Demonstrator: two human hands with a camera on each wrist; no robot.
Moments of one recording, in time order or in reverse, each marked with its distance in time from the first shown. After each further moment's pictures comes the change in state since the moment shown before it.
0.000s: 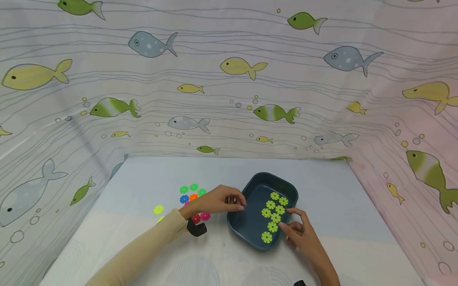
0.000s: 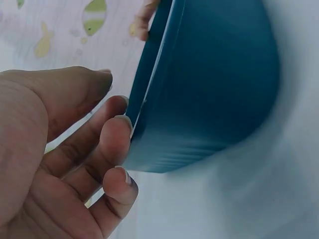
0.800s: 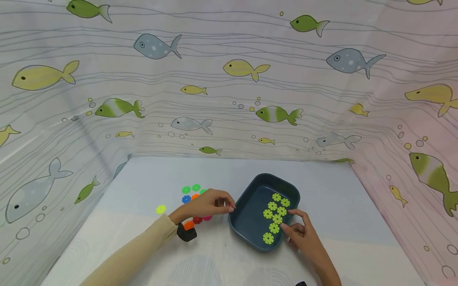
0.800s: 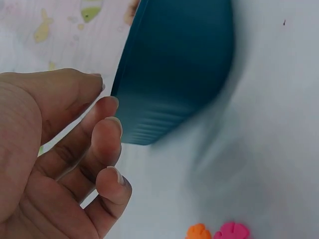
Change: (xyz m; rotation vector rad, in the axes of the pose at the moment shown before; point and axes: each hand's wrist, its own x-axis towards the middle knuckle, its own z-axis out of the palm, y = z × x) left_hand -0.040 -0.003 -0.004 -0.016 0.078 -0.122; right_hand 0.000 0.001 0.001 -0.006 0.009 -0.011
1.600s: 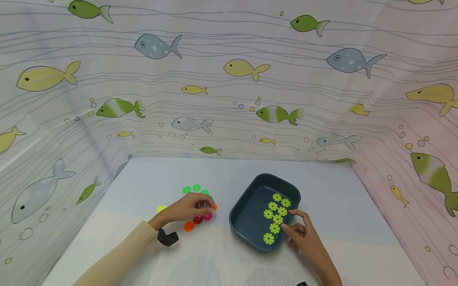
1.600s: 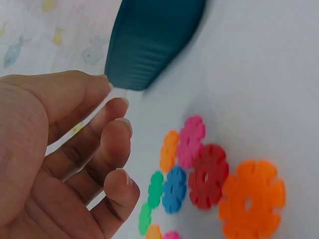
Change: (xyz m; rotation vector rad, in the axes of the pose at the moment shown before) left_hand -0.054 -0.030 -0.020 -0.016 0.046 -0.109; right_hand 0.001 0.000 0.000 -0.015 0.006 0.026
